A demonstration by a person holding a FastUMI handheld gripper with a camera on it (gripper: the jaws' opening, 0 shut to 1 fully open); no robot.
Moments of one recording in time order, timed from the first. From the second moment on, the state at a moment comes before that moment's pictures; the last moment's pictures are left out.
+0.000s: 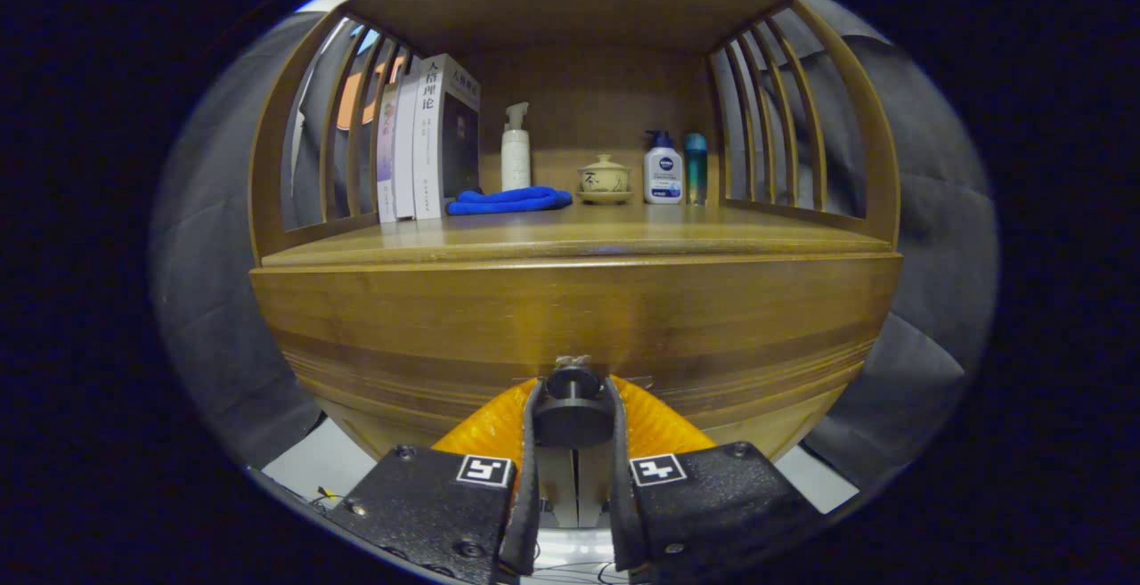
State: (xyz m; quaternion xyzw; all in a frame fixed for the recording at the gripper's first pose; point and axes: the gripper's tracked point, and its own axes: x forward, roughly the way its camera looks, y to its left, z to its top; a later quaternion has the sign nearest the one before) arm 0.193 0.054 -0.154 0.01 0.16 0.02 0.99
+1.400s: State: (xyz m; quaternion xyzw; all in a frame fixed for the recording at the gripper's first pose) arm 0.194 0.050 -0.153 0.01 0.17 0.03 0.99
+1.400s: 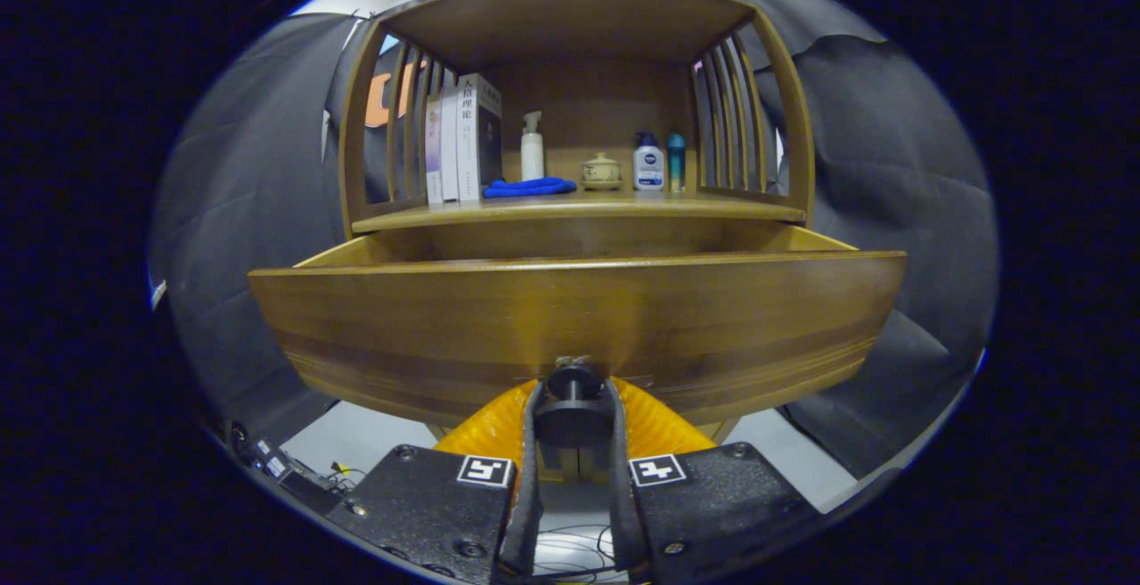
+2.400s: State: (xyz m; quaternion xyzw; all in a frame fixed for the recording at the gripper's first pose) arm 0.189 0.044 -0.155 0.00 0.16 0.04 0.99
